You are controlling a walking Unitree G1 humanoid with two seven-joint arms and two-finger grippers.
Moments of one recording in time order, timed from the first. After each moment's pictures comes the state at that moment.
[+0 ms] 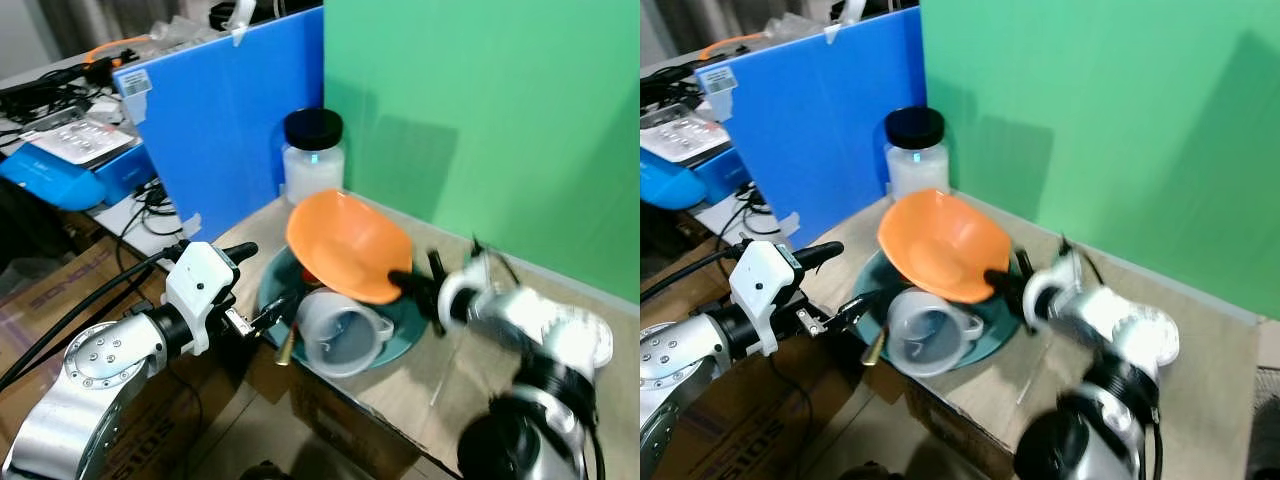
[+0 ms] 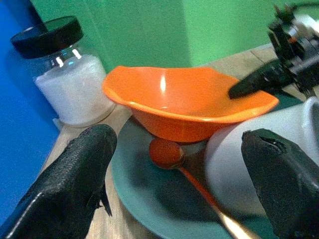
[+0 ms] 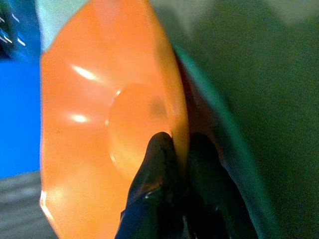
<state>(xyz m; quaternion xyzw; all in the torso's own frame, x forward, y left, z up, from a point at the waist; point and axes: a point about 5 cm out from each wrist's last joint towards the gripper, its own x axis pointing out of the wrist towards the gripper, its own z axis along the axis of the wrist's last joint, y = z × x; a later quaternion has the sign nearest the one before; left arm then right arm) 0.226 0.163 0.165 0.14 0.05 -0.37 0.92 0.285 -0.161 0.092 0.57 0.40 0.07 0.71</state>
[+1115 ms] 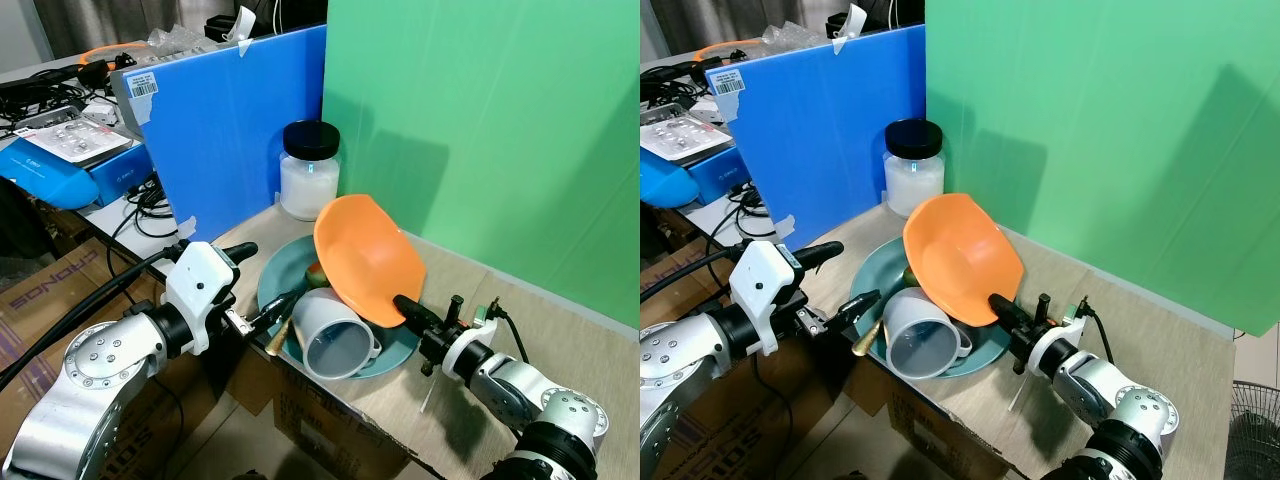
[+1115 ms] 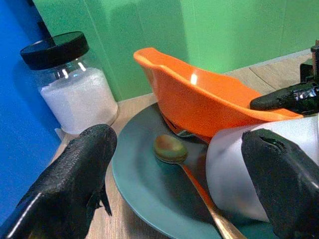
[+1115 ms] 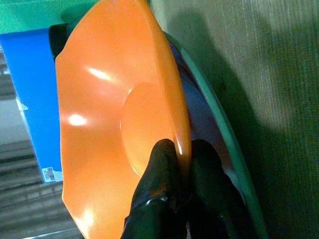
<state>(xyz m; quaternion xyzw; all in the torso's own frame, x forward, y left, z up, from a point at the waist) 0.226 0.163 0.164 0.14 0.05 -0.37 0.92 0.247 -0.166 0.050 0.70 0.32 0.11 0.63</state>
